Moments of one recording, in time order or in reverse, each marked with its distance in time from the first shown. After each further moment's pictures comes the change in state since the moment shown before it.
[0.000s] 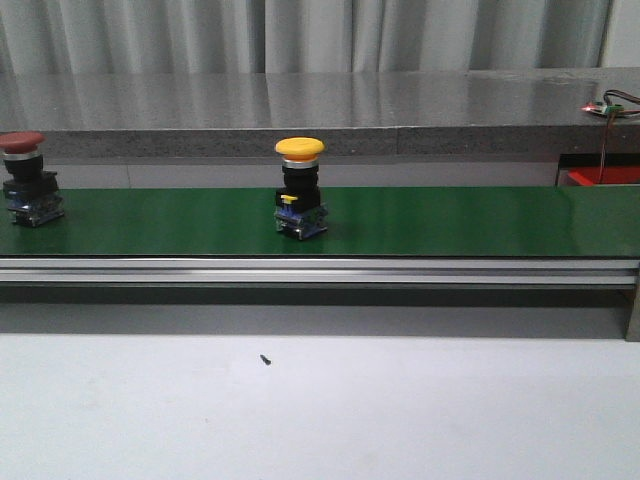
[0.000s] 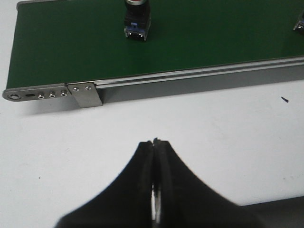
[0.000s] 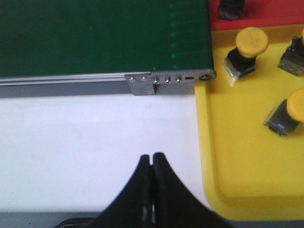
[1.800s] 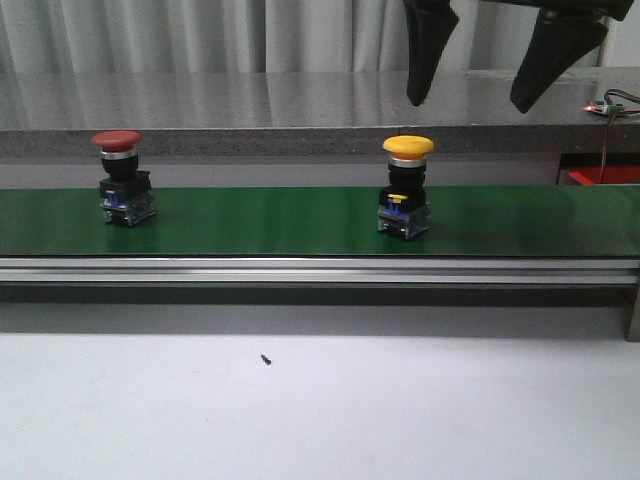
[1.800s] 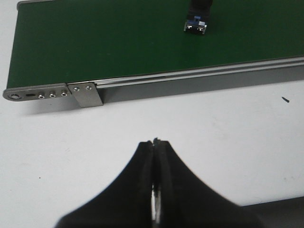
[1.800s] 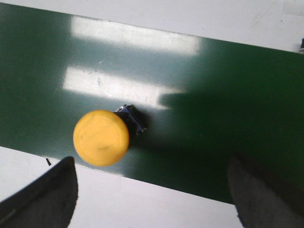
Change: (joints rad) left arm 0.000 0.000 0.000 0.000 0.000 0.000; right arm 0.511 1.007 -0.813 -0.112 0.104 0.323
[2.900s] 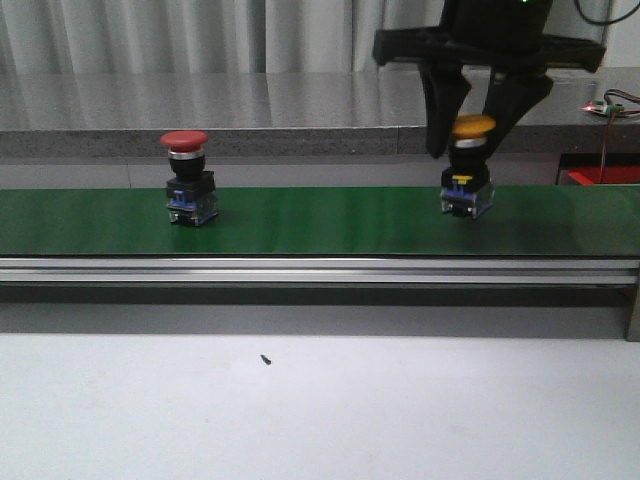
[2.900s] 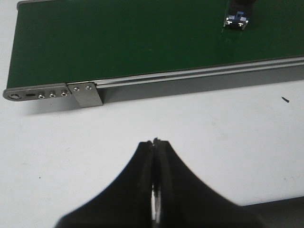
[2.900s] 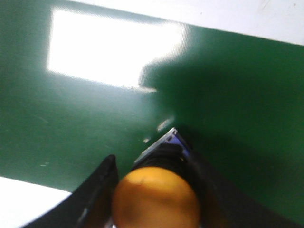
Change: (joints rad) left arm 0.000 0.000 0.000 0.000 0.000 0.000; right arm -0.005 0.083 -0.011 -0.043 -0.019 0.009
